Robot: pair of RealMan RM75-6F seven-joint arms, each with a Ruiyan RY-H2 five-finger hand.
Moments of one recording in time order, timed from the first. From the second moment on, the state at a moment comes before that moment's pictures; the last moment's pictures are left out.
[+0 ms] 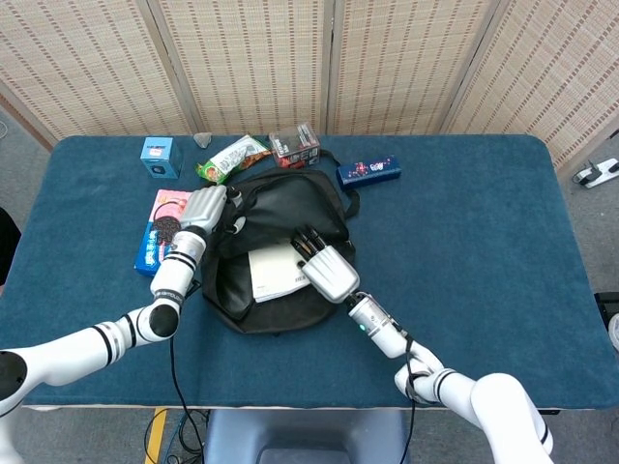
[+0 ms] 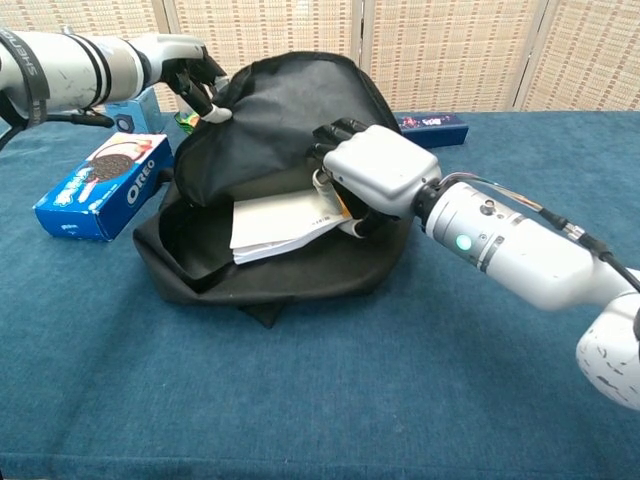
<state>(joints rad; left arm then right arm) -1.09 -1.52 -0.36 -1.20 0.51 0.73 0.29 0.89 -2.02 0.16 -0.68 -1.60 1.10 -0.18</state>
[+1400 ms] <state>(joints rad) -1.02 -1.26 -0.20 -1.72 0.58 0.82 0.37 0.55 -1.29 0.09 -1.60 -1.51 1.32 -0.46</state>
